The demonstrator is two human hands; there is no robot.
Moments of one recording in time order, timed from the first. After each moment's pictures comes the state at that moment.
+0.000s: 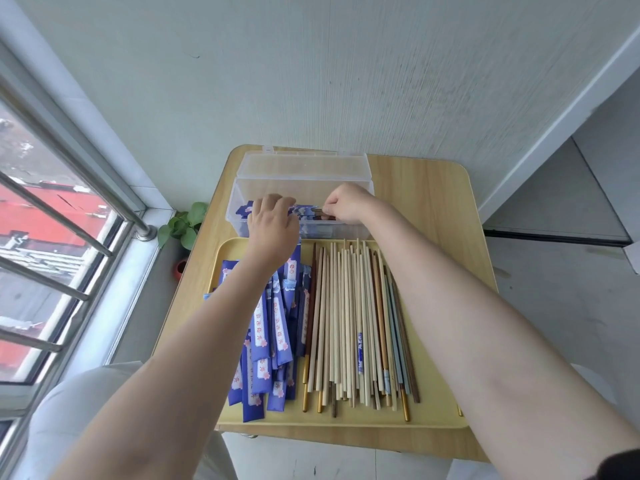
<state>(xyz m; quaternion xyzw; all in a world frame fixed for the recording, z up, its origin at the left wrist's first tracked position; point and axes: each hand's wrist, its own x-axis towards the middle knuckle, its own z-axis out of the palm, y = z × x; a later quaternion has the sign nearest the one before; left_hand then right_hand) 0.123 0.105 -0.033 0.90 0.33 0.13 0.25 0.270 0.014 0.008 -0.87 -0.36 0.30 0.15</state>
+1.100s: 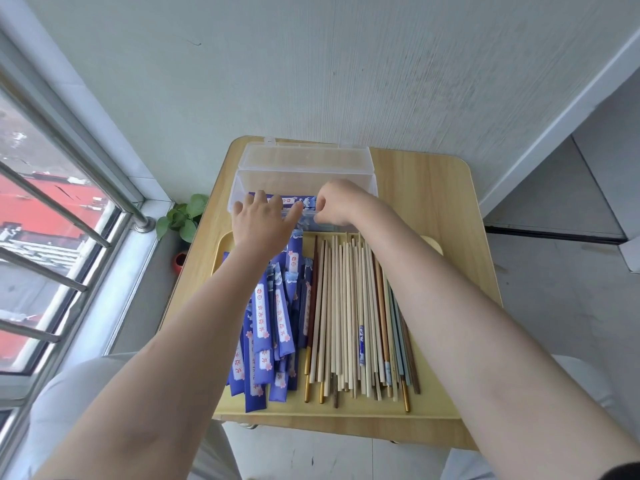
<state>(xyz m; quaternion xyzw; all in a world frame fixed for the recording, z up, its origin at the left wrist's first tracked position) 0.115 0.117 -0.029 0.93 0.36 0.03 0.08 0.239 0.023 0.020 -0.87 -0.42 0.24 0.04</state>
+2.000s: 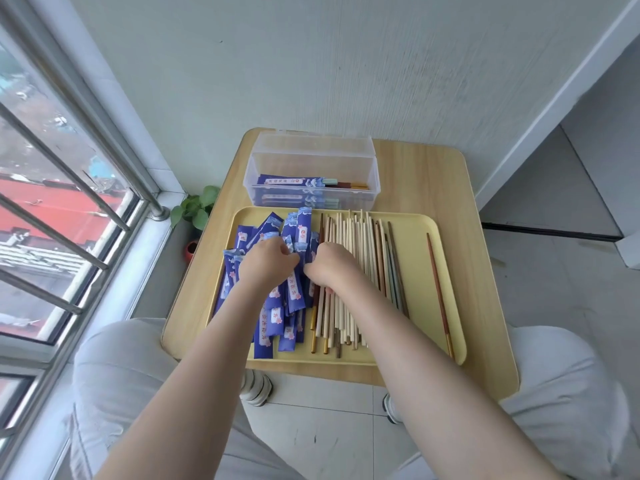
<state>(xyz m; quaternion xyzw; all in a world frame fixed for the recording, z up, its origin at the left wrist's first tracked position) 0.022 0.048 -0.039 0.86 0.42 -0.02 0.28 0.107 -0.049 -0.030 -0.89 -0.29 0.31 0.16</state>
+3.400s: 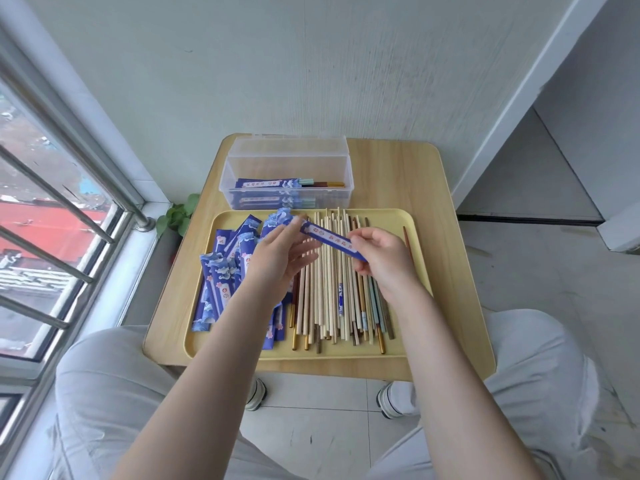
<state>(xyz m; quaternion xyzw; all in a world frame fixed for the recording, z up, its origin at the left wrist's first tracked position) 0.035 -0.011 -0.004 0.46 0.32 0.15 0.81 0.138 -0.159 -0.003 -0.75 -0.11 0.28 0.59</state>
